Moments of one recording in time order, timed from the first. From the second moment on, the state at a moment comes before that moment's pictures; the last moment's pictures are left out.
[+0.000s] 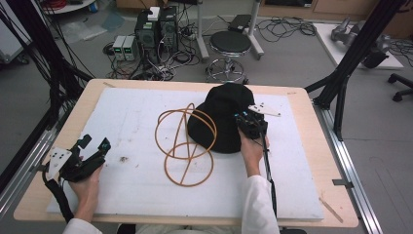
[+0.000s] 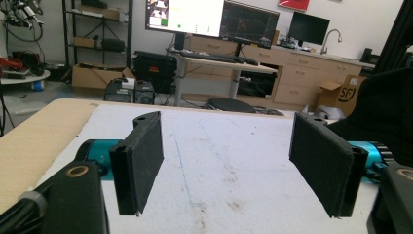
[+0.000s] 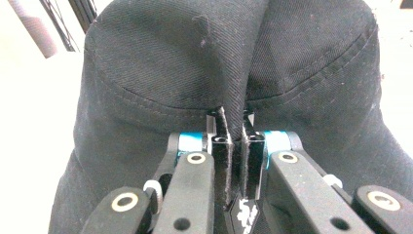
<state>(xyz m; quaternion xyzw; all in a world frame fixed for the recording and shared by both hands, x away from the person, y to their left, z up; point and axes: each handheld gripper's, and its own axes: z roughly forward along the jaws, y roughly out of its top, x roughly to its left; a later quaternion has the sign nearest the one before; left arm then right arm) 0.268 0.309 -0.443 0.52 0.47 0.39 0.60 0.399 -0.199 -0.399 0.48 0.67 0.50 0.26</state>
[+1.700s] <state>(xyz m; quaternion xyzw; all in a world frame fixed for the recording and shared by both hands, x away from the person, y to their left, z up) 0.271 0.306 -0.443 0.52 0.47 0.38 0.61 0.323 -0.234 -0.279 0.35 0.49 0.71 0.35</state>
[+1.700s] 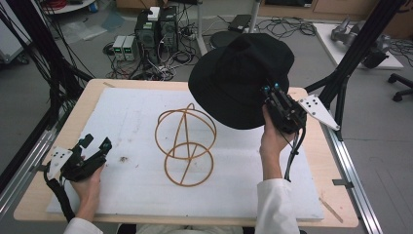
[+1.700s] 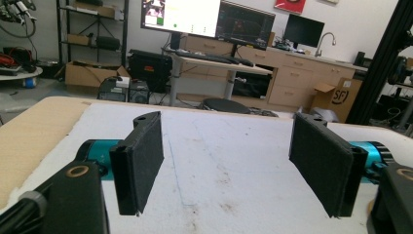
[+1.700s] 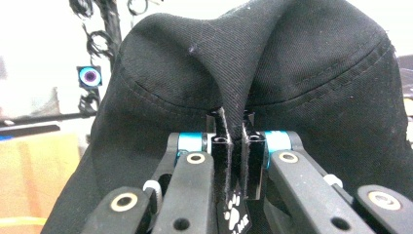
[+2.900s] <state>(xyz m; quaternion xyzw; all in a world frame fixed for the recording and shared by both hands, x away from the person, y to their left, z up) 0.271 0.306 -0.443 0.51 0.47 0.38 0.61 0.273 -0.147 -0.253 0.19 0.56 0.76 0.27</state>
